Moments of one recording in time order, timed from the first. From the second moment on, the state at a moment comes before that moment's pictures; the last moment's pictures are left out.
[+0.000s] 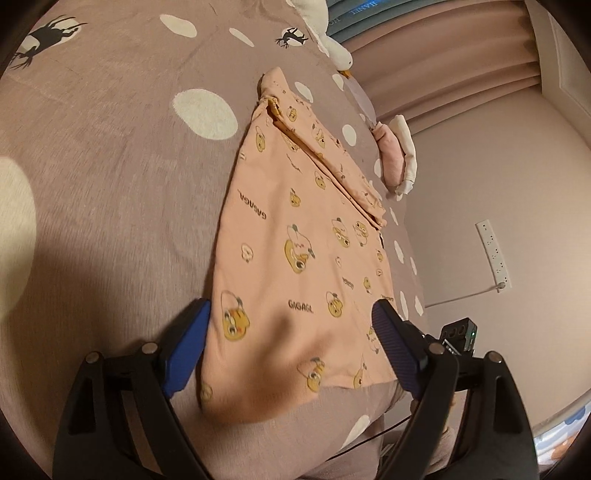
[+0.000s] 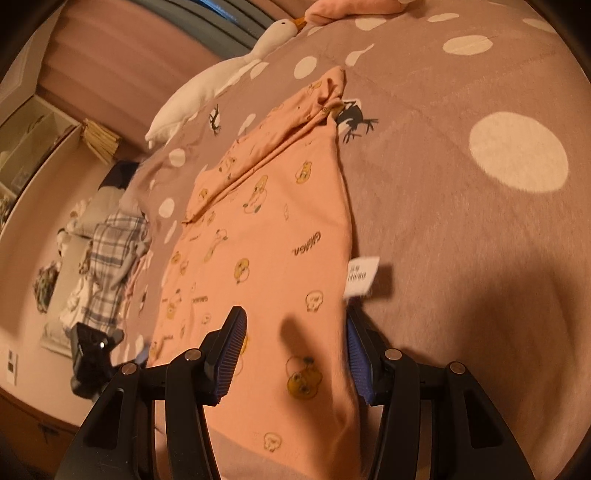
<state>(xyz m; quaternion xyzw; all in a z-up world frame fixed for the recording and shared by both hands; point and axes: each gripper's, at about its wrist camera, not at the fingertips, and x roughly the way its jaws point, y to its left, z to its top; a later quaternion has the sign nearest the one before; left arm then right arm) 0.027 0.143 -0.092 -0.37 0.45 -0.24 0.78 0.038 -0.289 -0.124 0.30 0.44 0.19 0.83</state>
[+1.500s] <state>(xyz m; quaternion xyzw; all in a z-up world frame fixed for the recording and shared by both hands) 0.026 0.133 -0.098 -0.36 0.45 -0.27 0.77 0.025 -0.270 -0.125 0.31 0.44 0.21 0.81</state>
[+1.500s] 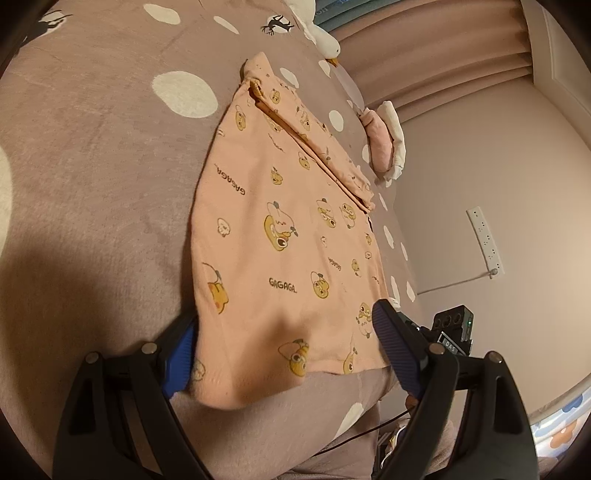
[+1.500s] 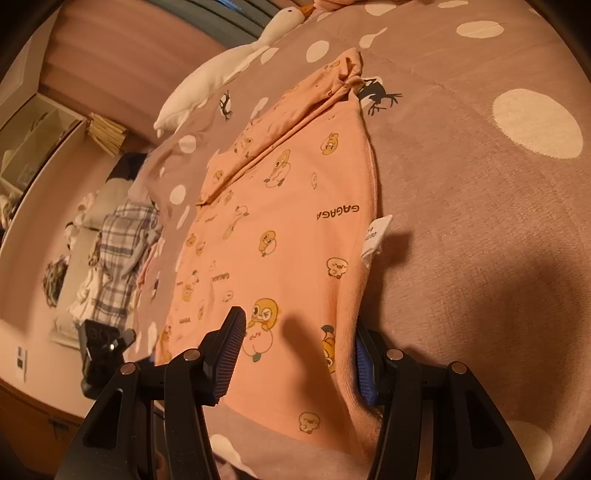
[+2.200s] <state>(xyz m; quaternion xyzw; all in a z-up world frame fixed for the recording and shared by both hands) 0.061 0.132 -0.099 -0.39 0.46 -0.30 0.74 0.031 -0.269 -0.128 0.33 0.44 0.22 0.81</state>
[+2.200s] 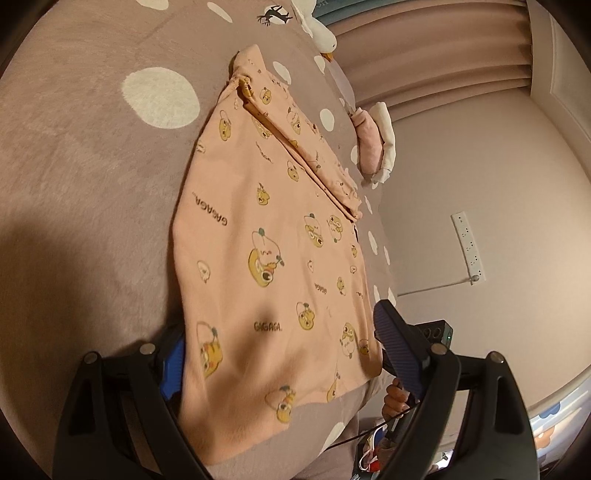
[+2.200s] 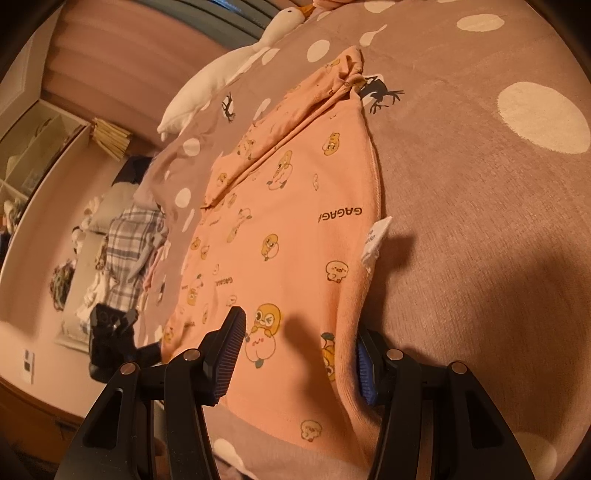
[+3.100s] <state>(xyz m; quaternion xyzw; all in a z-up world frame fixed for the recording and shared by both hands) 0.059 0.116 -0.103 -0.40 0.50 -0.33 0.69 0.033 -0.266 -0.136 0.36 0.47 0.29 0.75</state>
